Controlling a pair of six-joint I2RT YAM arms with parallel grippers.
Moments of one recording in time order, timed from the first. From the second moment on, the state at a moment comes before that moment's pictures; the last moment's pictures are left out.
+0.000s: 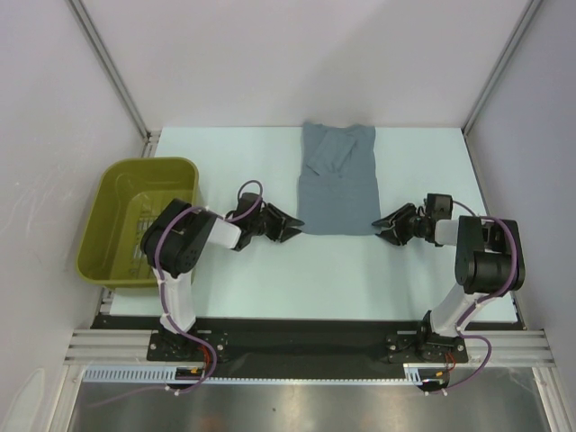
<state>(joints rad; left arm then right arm) -0.45 1.97 0.79 0.53 0.42 -1.48 -0.12 1.72 0.70 0.09 -0.62 0.96</state>
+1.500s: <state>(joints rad) -0.70 1.04 0.51 -0.23 0.24 -1.16 0.19 0.68 0.53 -0.78 -0.37 0.92</state>
